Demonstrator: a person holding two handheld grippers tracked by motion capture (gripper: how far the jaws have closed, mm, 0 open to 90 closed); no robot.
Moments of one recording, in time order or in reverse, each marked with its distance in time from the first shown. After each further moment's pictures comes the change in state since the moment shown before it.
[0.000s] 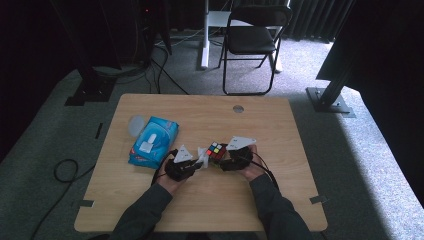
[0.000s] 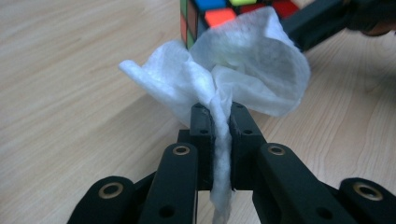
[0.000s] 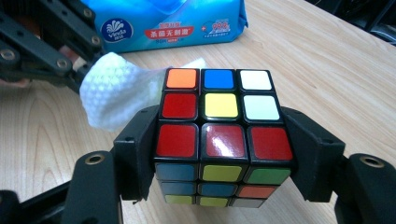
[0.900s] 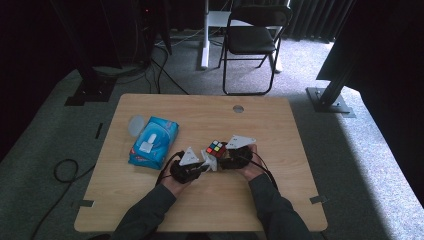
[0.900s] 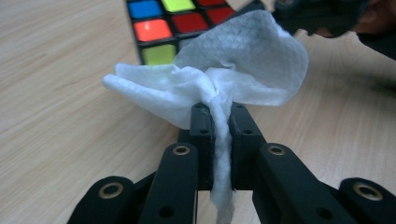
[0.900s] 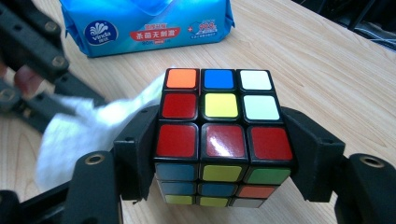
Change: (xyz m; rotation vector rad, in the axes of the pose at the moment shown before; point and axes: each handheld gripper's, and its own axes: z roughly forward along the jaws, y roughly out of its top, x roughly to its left) left arm -0.019 0.006 0.008 0.011 -0.059 0.058; right arm -0.001 0.001 0.002 0.000 -0.049 0.019
